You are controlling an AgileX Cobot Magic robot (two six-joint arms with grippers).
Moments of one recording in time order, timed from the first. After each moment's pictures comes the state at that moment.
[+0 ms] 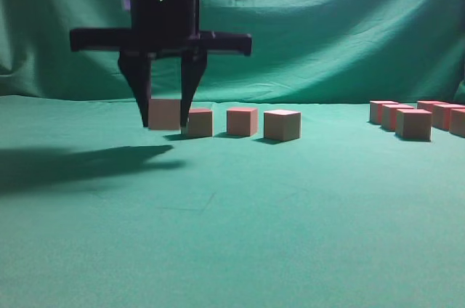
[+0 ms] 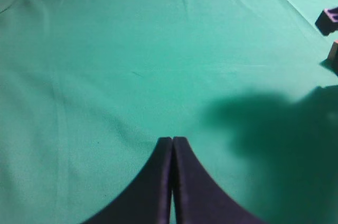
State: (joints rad) left arm -0.01 -0.01 0.02 0.02 0.35 0.01; right arm 0.81 2.34 -2.05 -0.16 1.18 0.72
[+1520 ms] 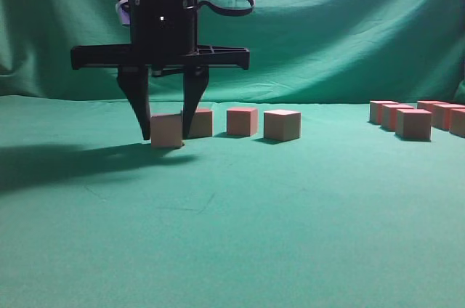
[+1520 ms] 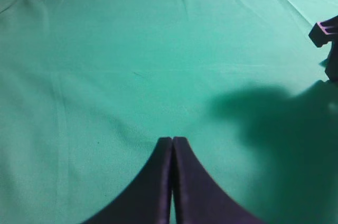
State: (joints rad) left arm -0.01 -0.01 0.02 0.02 0.35 0.01; right arm 0.81 2.37 -2.05 -0.18 1.14 0.69
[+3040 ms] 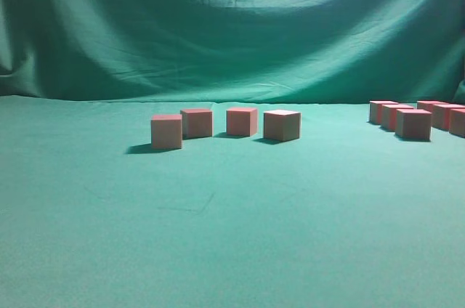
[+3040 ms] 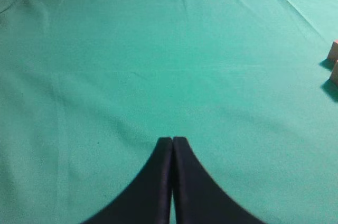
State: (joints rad) left arm -0.01 -0.01 0.02 0.02 0.35 0.01; right arm 0.81 1.90 -2.12 -0.18 1.25 0.26
